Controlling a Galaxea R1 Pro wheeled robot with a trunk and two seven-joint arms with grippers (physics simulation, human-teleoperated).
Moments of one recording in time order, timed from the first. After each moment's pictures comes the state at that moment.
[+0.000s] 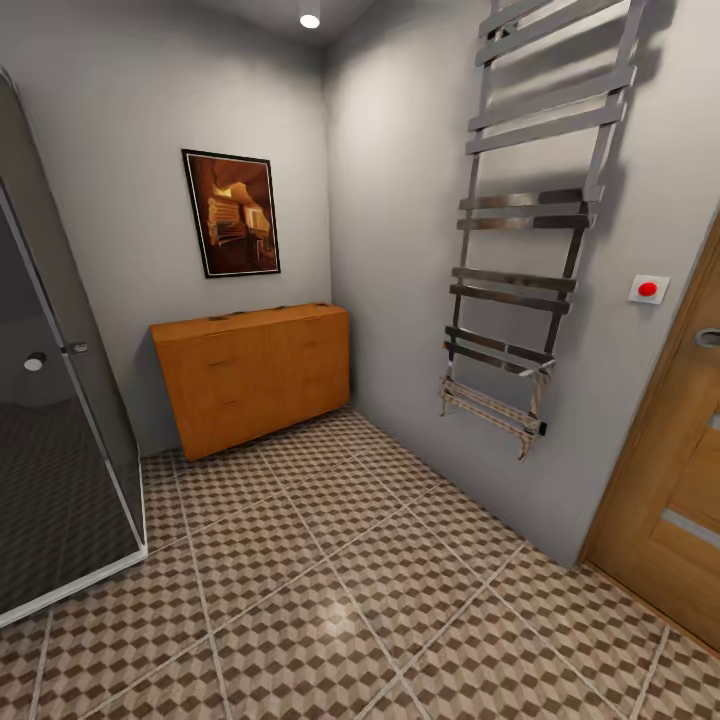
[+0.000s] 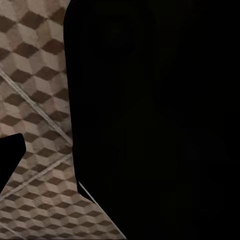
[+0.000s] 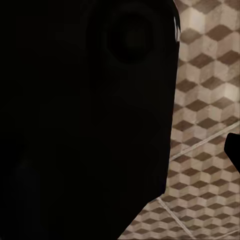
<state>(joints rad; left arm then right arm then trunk) 0.00 0.00 0.00 0.00 0.00 0.00 0.00 0.00 0.00 0.00 0.00 0.00 0.00 0.00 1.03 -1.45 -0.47</state>
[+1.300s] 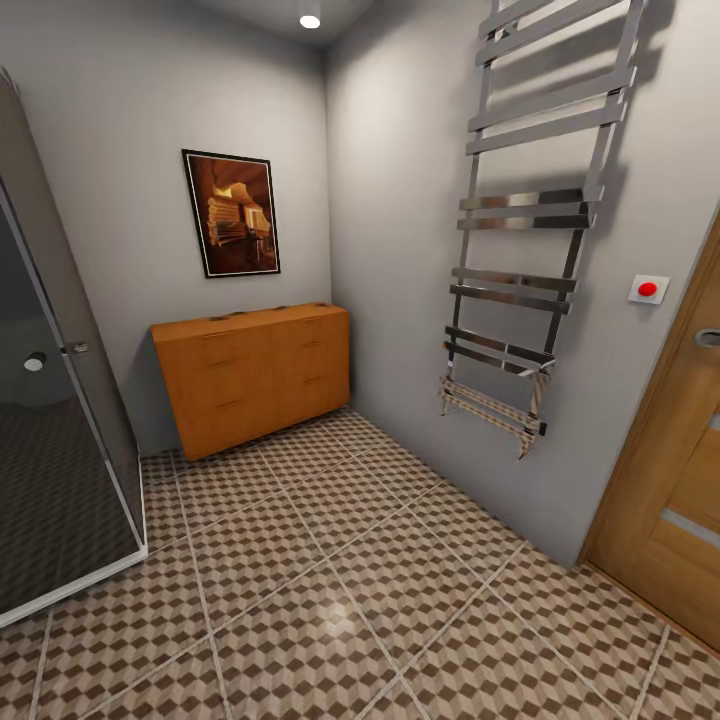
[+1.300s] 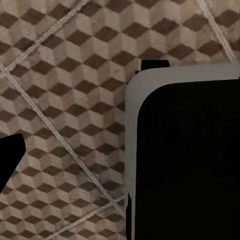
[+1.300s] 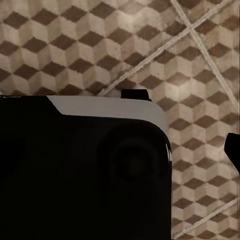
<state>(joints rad) 0.01 0.08 0.00 -0.12 0.00 -0.08 0.01 -0.01 0.02 0.00 -0.14 0.01 -0.12 -0.03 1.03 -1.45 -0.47</state>
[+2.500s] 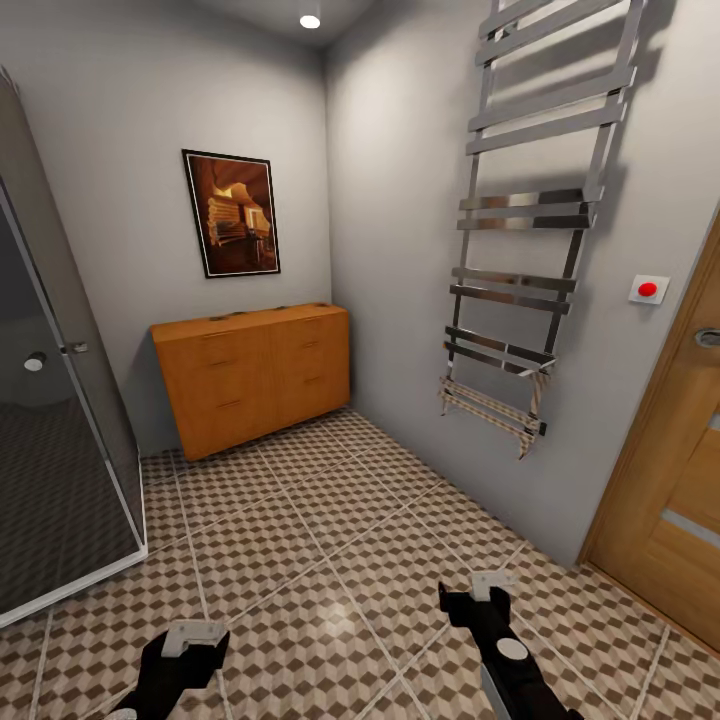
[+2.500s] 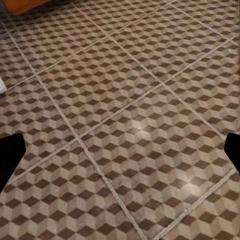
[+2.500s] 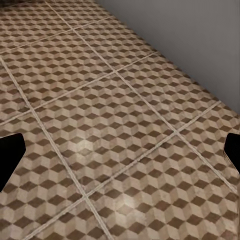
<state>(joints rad) 0.00 0.09 0.01 -1.26 0.00 0.26 0.00 -0.28 0.05 0.05 -0.89 0.05 0.11 -0.11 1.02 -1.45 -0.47</state>
